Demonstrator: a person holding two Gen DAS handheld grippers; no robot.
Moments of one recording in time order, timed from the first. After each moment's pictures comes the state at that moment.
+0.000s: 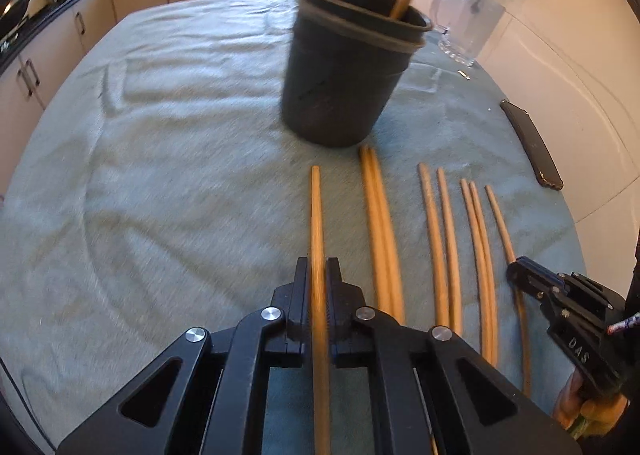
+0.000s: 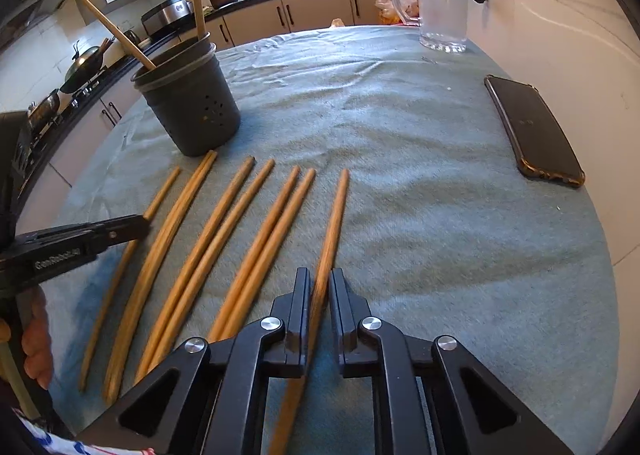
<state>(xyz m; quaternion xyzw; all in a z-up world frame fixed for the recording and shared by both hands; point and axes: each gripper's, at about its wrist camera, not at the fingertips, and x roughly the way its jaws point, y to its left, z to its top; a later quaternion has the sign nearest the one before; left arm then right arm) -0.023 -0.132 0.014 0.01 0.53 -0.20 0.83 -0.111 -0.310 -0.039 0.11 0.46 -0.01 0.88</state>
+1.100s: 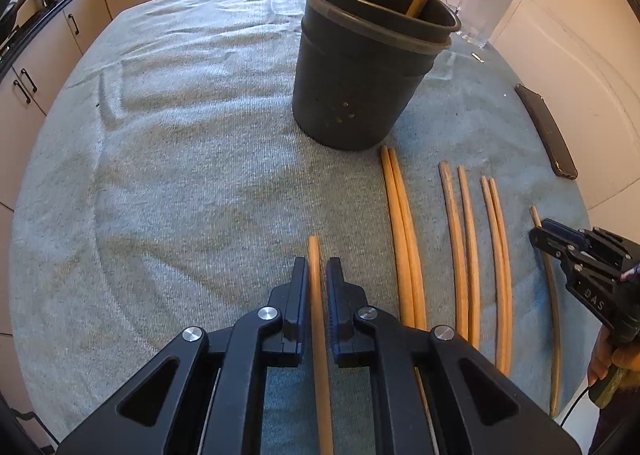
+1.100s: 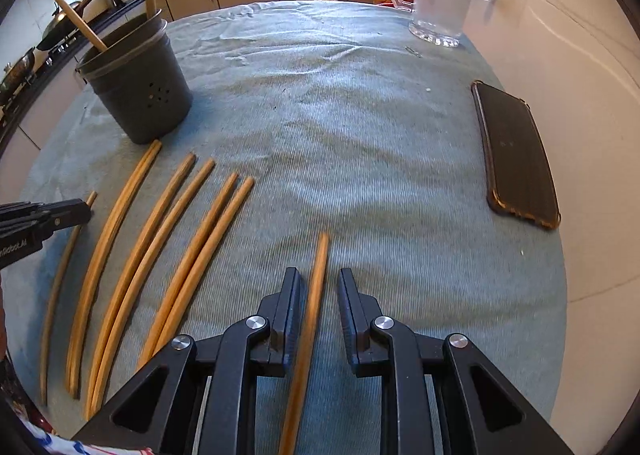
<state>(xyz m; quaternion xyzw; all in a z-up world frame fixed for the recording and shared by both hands) 0.002 -0.143 0.012 0.05 0.55 -0.20 0.81 -0.070 -0.333 -0.036 0.04 0.52 -0.04 0.85</state>
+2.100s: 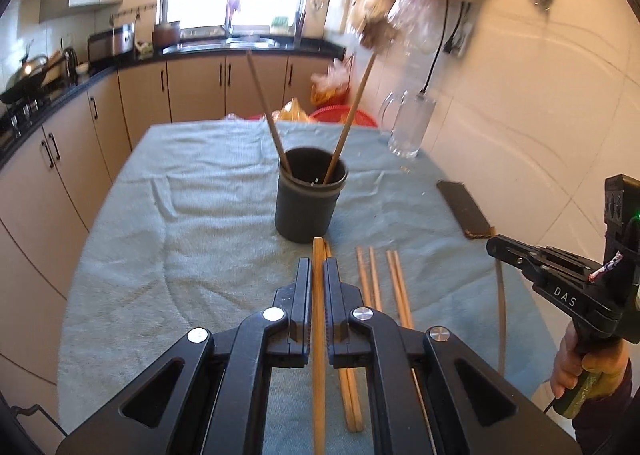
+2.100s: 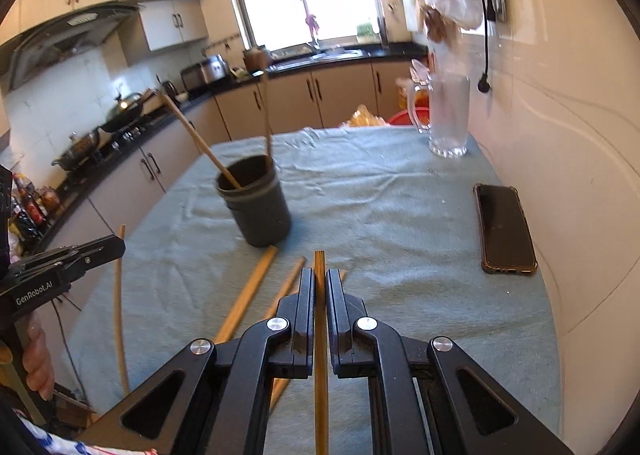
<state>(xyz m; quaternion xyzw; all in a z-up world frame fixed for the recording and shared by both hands) -0.109 -0.099 0.139 0.01 0.35 -0.24 0.91 -0.164 -0.297 0.071 0.10 0.33 0.02 0.94</state>
